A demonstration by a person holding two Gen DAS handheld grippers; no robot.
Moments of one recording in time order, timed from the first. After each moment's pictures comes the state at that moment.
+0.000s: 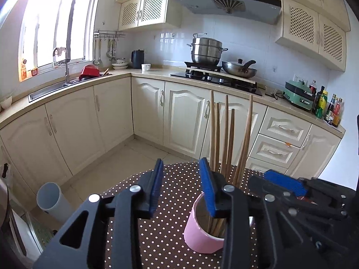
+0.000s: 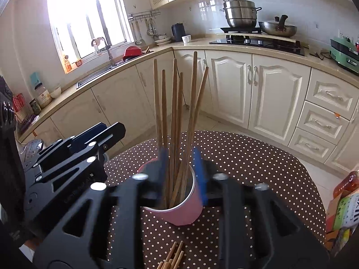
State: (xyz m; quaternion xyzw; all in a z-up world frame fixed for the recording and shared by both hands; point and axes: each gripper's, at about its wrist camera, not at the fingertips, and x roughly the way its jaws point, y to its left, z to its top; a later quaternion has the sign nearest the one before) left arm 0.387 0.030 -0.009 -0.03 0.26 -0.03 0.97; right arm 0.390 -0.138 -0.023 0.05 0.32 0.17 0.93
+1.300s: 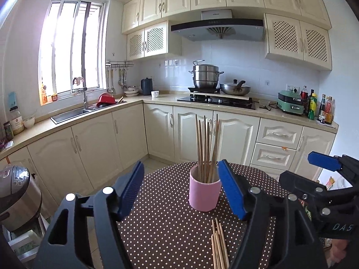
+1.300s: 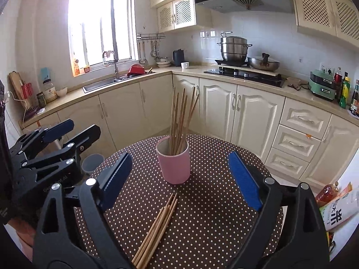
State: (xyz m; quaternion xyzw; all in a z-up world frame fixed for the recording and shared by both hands) left arm 0.183 0.021 0.053 0.01 0.18 0.00 0.98; right arm 0.213 -0.171 0.039 -0.01 0.24 0.15 0.96
